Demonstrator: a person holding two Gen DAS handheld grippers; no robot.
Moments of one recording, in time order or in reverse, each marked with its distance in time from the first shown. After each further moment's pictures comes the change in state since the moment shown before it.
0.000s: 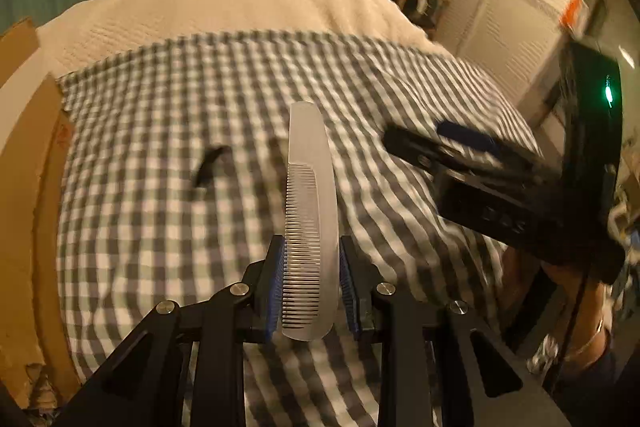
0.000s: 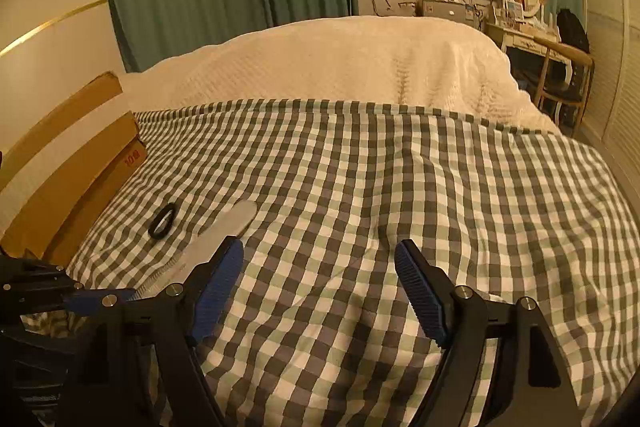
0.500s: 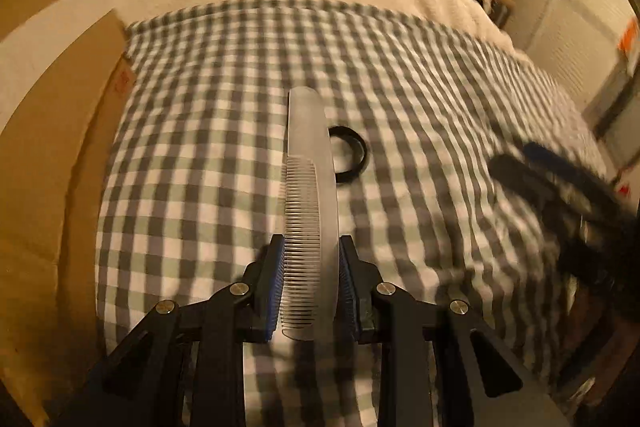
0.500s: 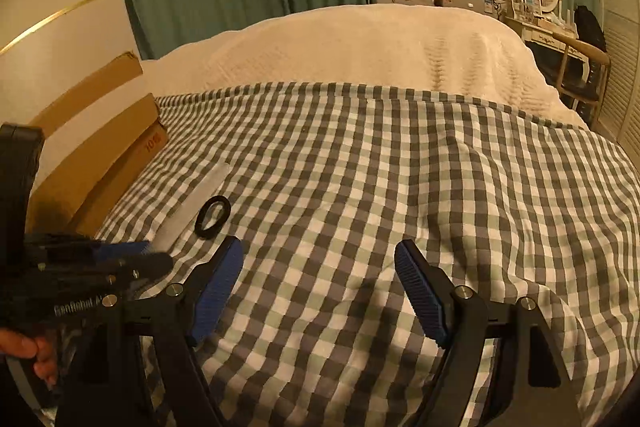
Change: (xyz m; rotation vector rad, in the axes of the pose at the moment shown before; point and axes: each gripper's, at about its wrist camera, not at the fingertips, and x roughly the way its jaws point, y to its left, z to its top) left arm 0.033 0.043 -0.008 -0.087 0.060 0.166; right arm 0.011 0.022 -0.009 -0.031 0.041 0.041
